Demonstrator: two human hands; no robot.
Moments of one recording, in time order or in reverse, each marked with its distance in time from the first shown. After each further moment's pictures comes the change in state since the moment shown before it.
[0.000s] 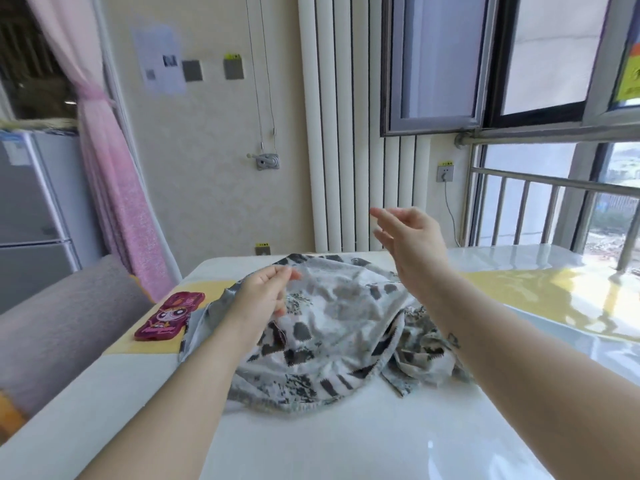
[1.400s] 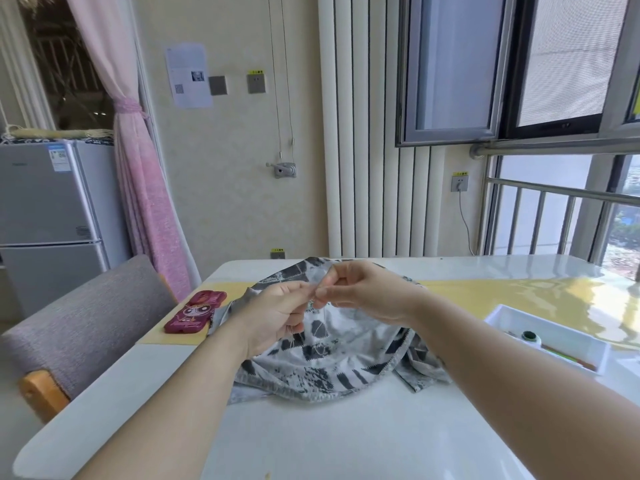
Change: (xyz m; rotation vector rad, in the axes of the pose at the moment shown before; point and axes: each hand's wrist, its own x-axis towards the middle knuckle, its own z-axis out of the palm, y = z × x) left_hand -0.033 0.012 -0.022 -0.021 -0.332 -0.070; right_hand -0.045 0.017 0.032 -0.463 -0.898 0.053
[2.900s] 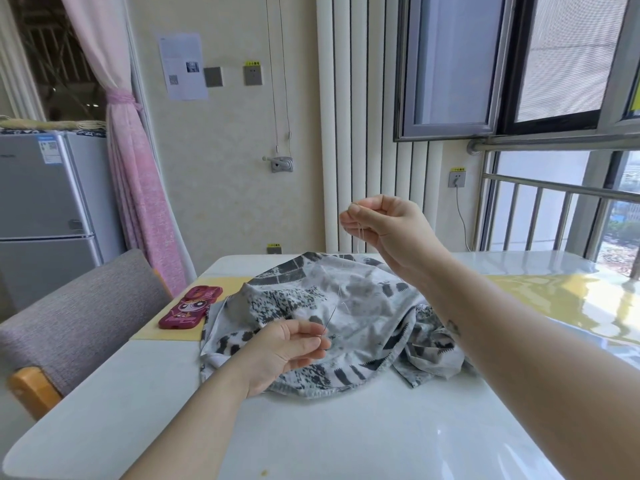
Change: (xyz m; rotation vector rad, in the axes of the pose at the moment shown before) left_hand -0.012 -0.056 0.003 -0.078 0.032 -0.149; right_hand 0.000 -0.038 -0.023 0.469 0.527 -0.215
